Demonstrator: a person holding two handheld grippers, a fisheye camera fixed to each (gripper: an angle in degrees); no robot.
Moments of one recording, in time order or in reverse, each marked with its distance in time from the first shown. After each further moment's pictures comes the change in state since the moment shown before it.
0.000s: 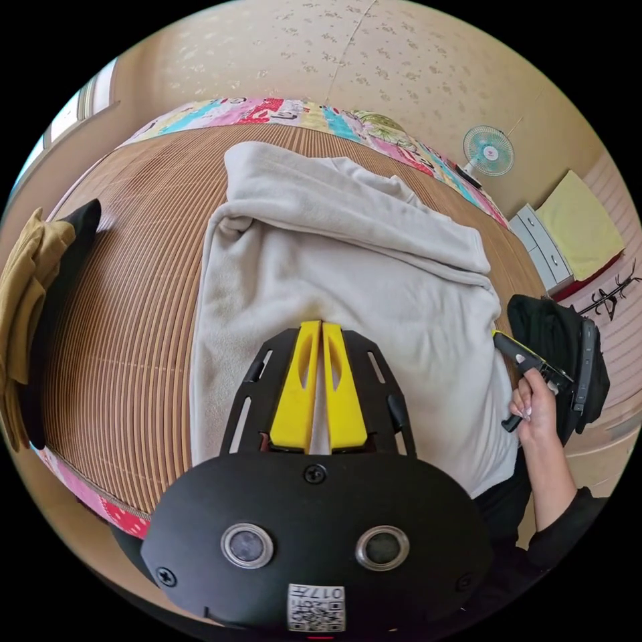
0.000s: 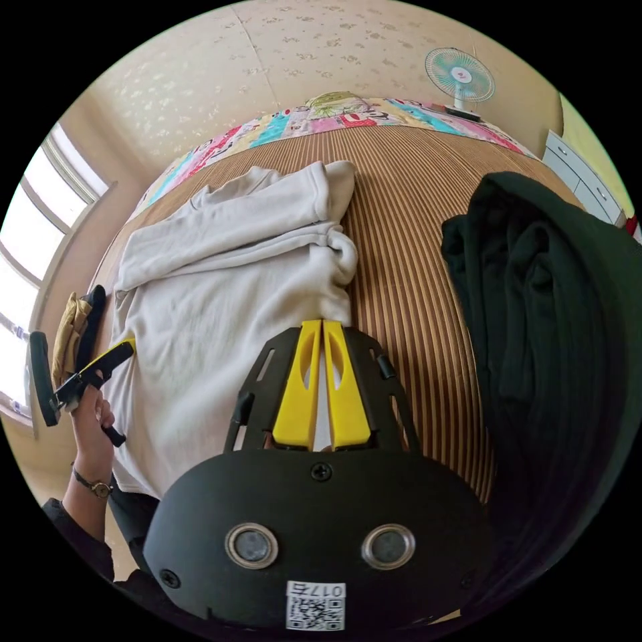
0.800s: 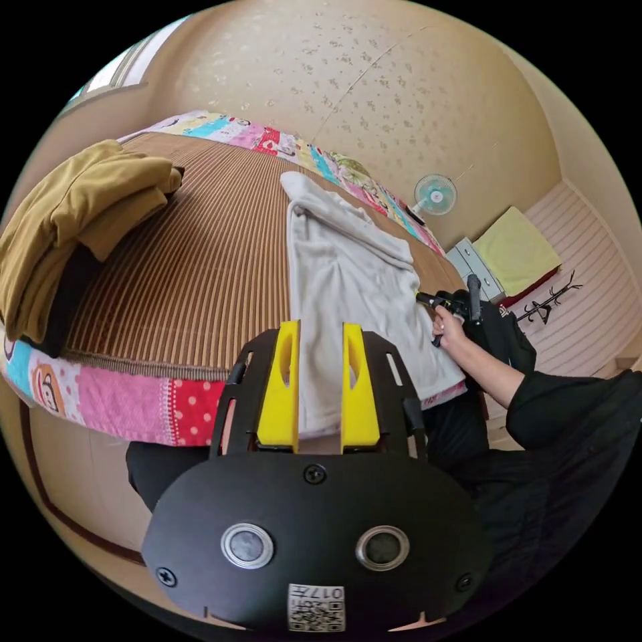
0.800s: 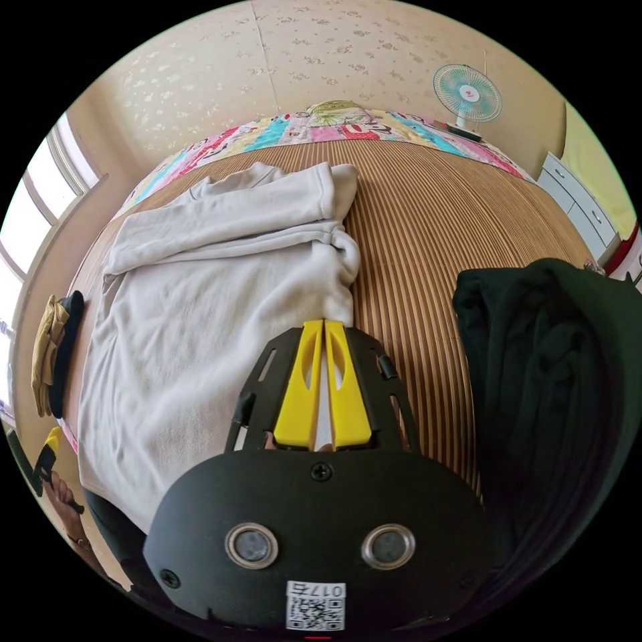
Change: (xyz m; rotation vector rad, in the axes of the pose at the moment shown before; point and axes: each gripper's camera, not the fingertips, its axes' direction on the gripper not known) left arm -0.139 0.134 -0.204 0.104 0.286 -0.026; right arm -0.028 -0.037 0.022 0.036 0.077 -0.034
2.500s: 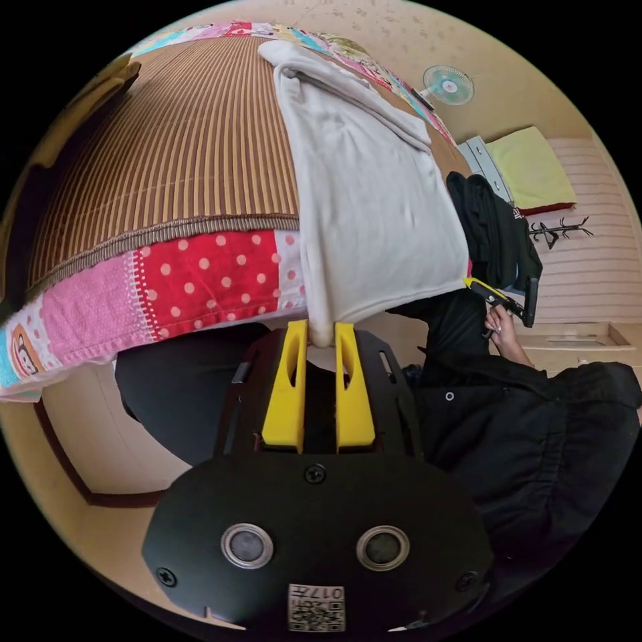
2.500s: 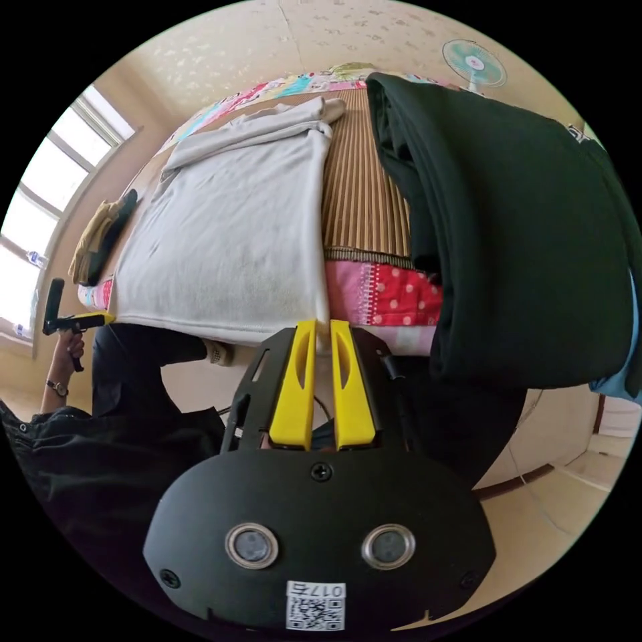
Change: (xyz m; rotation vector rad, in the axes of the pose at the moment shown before) left arm 0.104 -0.029 0.003 -0.485 0.047 0.046; right arm 0.005 0.174 -0.159 -0.163 -0.128 -0.069
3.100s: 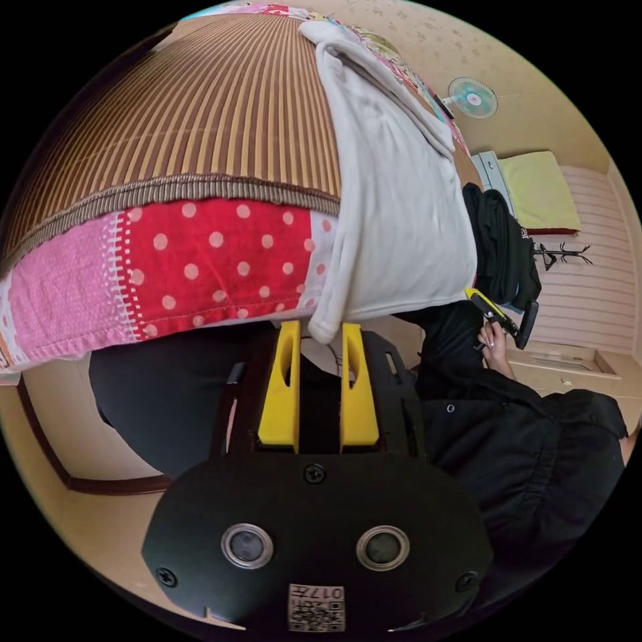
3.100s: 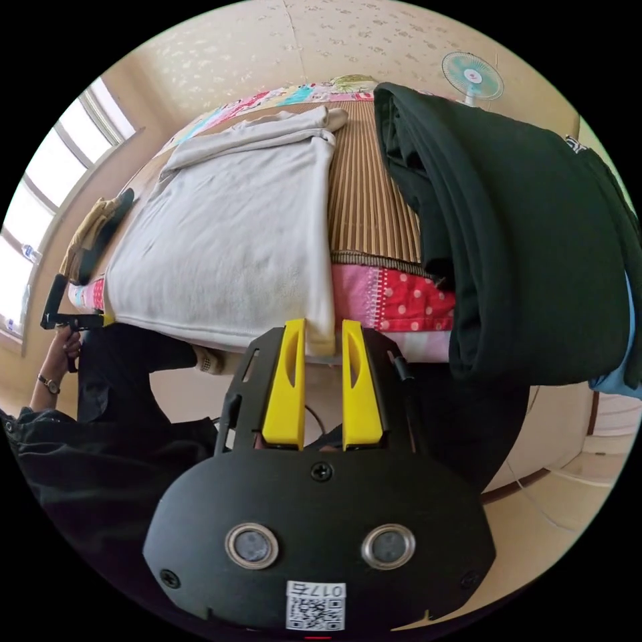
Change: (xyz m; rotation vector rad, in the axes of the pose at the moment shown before) left arm -0.008 0.003 0.015 -0.063 0.068 -0.091; right arm -0.016 -0.008 -0.034 0.030 0.039 -0.015
